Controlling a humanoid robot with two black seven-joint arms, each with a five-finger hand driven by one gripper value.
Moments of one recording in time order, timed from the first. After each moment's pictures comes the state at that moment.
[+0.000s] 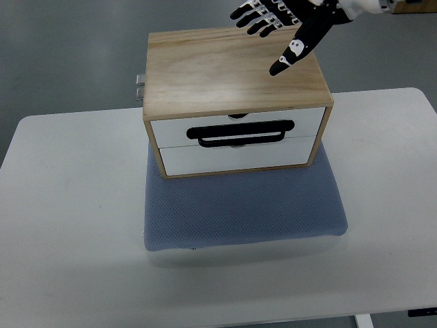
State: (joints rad) left arm 0.00 0.00 0.14 -0.12 0.10 -0.07 -0.04; right arm 1.77 -0.72 -0.14 1.27 -0.38 0.53 -0.02
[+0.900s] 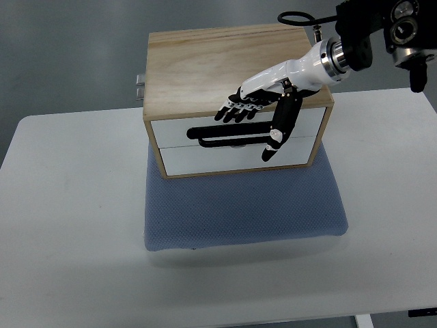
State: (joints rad) left arm 0.00 0.00 0.14 -0.12 0.10 -0.07 -0.04; right arm 1.94 -0.56 -0.50 1.45 -0.37 0.44 -0.04
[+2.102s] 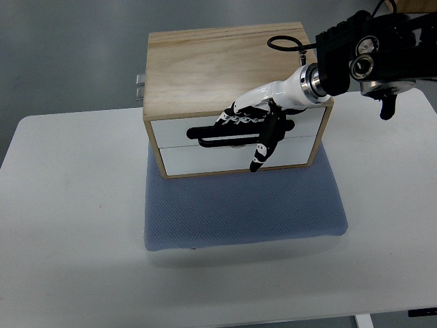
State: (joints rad) left arm 0.00 0.00 0.14 -0.12 0.10 -0.07 -0.04; right arm 1.95 -0.44 -0.62 1.47 -0.26 0.27 -0.05
